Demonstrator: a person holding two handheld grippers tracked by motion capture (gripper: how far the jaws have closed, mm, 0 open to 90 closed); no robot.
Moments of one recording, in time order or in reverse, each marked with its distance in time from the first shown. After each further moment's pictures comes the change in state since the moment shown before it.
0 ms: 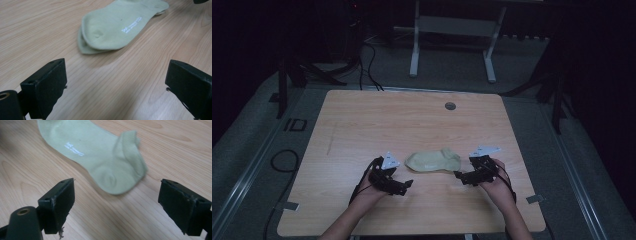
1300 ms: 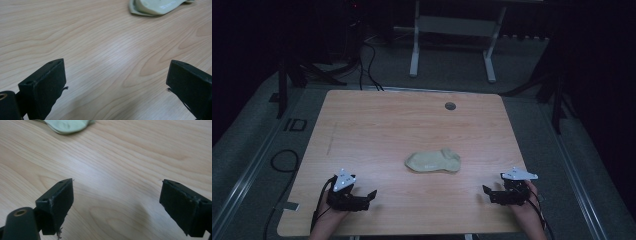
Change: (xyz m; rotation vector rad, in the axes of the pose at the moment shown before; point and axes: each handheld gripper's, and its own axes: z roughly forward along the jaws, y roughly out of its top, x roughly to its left) left arm 0.029 -0.082 -0.074 -0.084 0.144 -0.135; right arm -0.024 -0.091 -0.052 -0.070 -0.160 0.095
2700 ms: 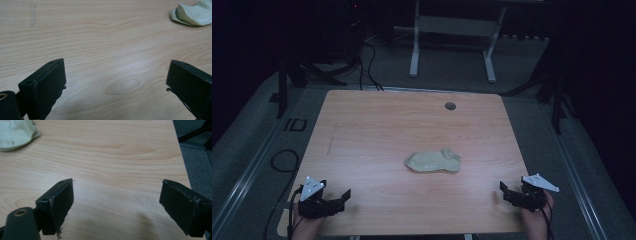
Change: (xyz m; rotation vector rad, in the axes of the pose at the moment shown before) left arm 0.038 -0.036 -0.044 -0.091 0.159 -0.171; right arm -0.022 -0.031 -0.020 -0.115 -0.235 0.210
